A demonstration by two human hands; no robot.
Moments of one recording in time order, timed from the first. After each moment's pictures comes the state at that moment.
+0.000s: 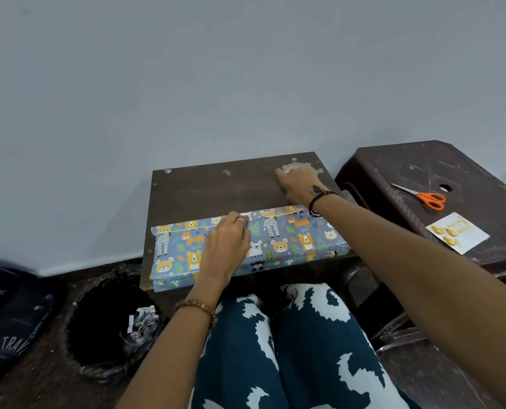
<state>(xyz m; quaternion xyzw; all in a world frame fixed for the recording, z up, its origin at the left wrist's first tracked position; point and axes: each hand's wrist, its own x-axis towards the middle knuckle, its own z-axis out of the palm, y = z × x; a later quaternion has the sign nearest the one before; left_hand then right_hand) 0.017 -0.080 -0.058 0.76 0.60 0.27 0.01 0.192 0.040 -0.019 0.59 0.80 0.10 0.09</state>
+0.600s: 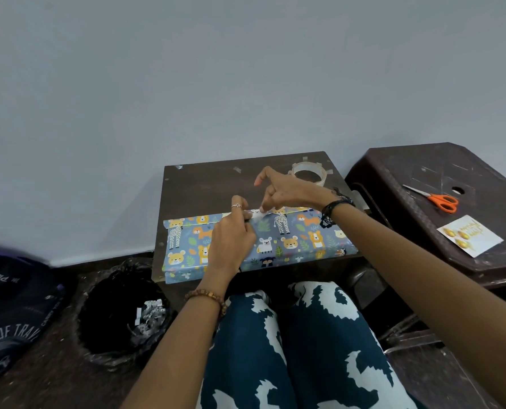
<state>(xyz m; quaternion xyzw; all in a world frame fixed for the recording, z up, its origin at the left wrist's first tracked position) 0.014 -0.084 -0.041 0.69 0.63 0.34 0.14 0.155 -0.006 0.019 0.50 0.76 -0.40 -0.08</state>
